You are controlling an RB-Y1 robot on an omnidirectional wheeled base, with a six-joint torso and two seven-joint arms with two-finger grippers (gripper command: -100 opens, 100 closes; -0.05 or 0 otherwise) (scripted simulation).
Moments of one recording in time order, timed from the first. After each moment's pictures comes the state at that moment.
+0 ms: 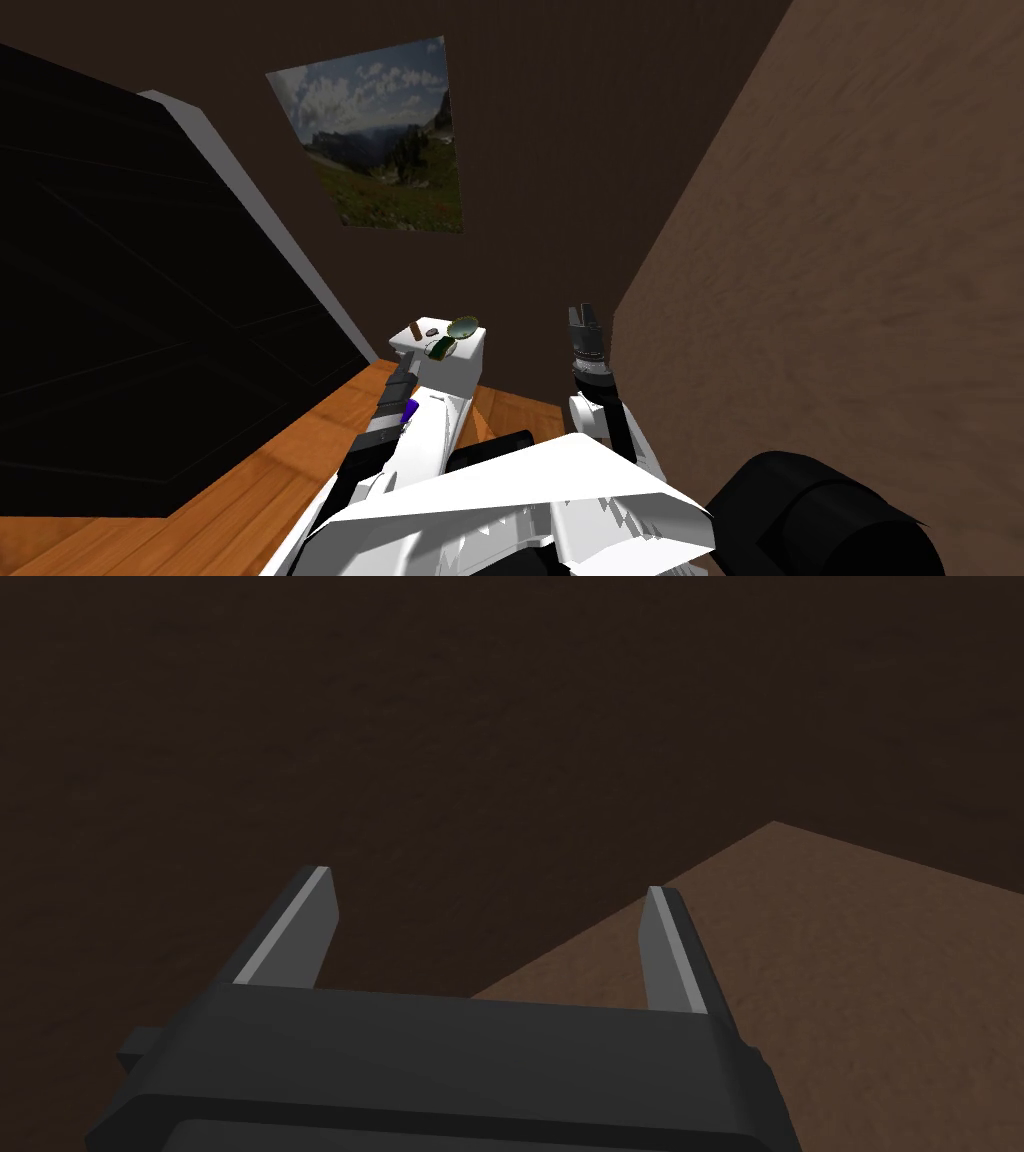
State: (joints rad) left arm 0.46 0.14 -0.04 -1.75 -0.01 -0.57 -0.04; right arm 0.51 -0.02 -0.05 -2.29 0.05 -0.62 0.08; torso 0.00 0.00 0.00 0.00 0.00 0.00
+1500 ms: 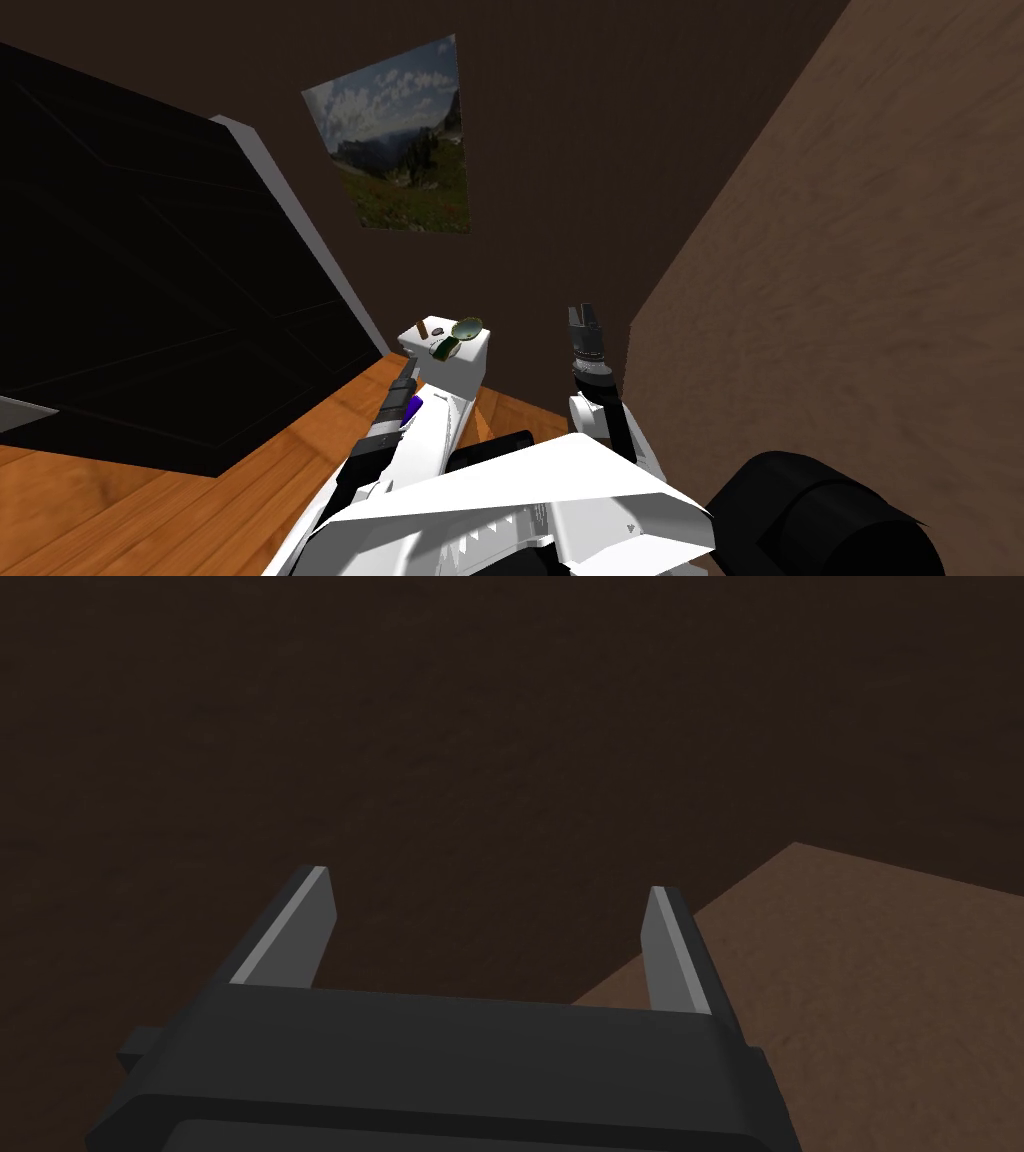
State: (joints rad) left arm 0.45 0.15 -0.03 -1.67 -0.05 -0.57 -0.07; right arm 0.51 -0.02 -0.05 -2.29 0.05 -0.62 0.08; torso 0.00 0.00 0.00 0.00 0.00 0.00
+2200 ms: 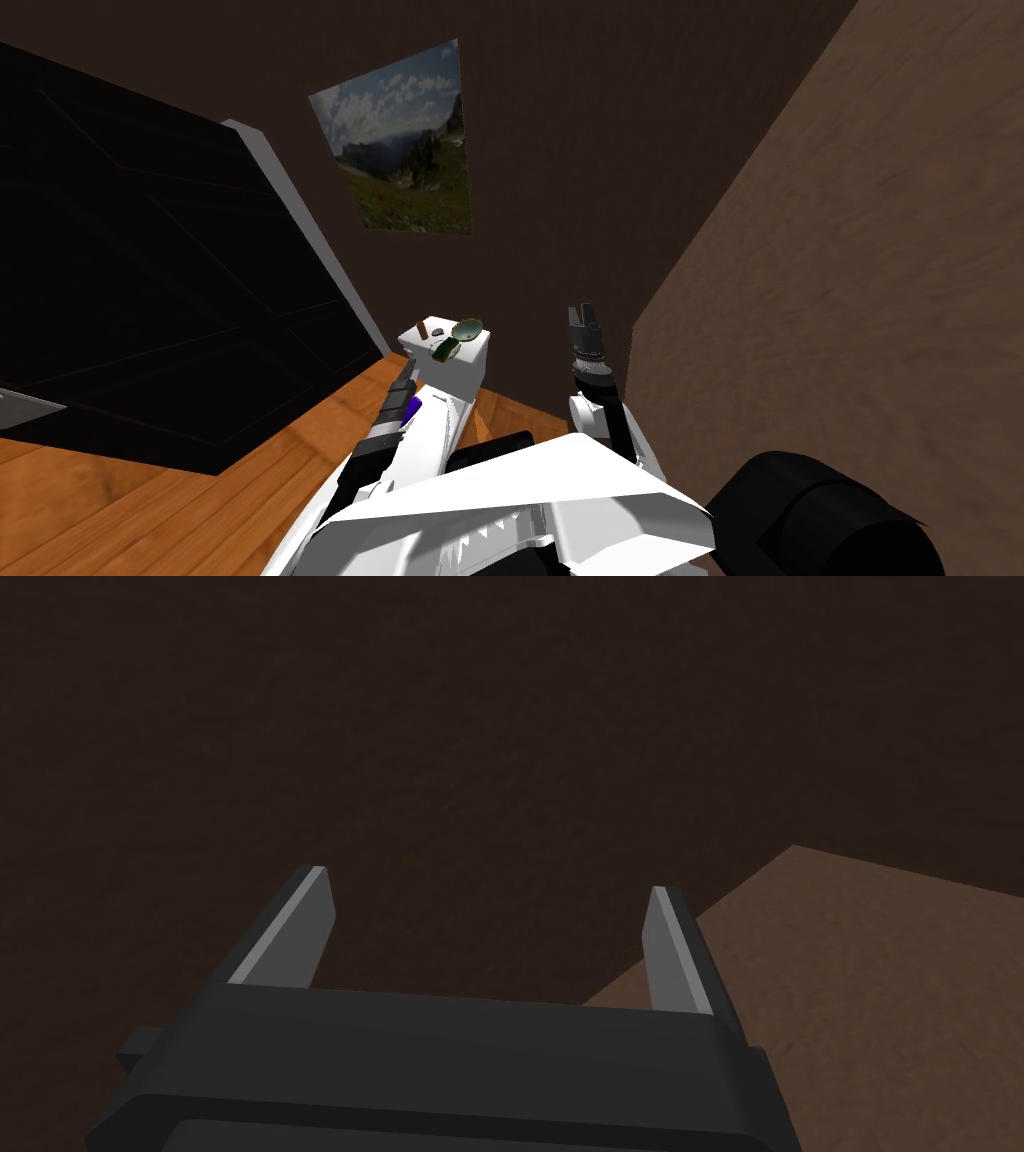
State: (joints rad) left arm 0.44 0.14 -0.02 -1.63 -0.03 -0.58 -0.06; right arm 0.51 -0.02 -0.05 -2.29 0.05 -0.62 0.08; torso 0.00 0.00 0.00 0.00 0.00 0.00
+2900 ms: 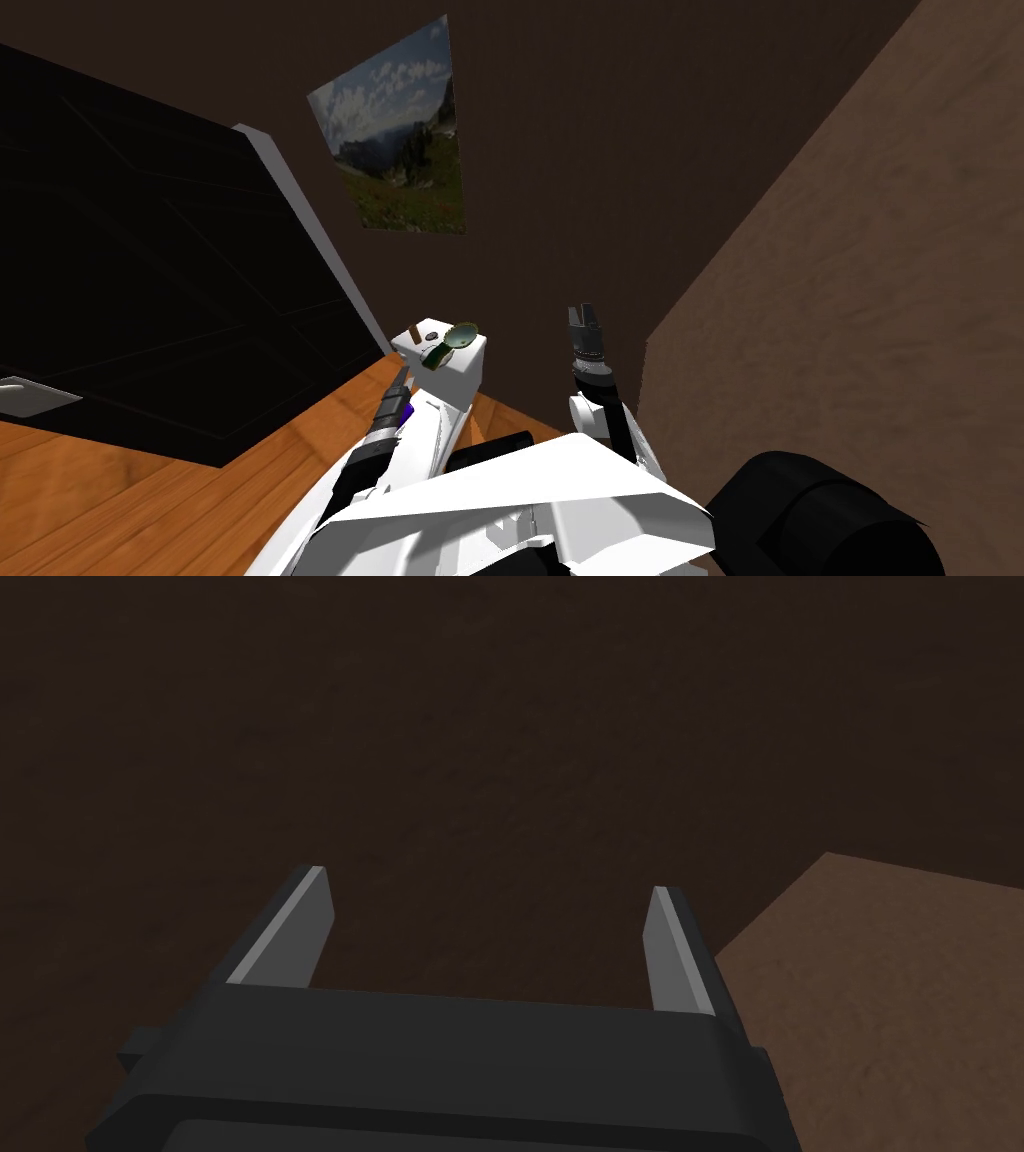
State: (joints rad) left arm 0.40 0.14 0.02 -1.49 0.03 -0.61 -0.03; right arm 0.51 -0.02 -0.05 -2.29 0.05 -0.62 0.08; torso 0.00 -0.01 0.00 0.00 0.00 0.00
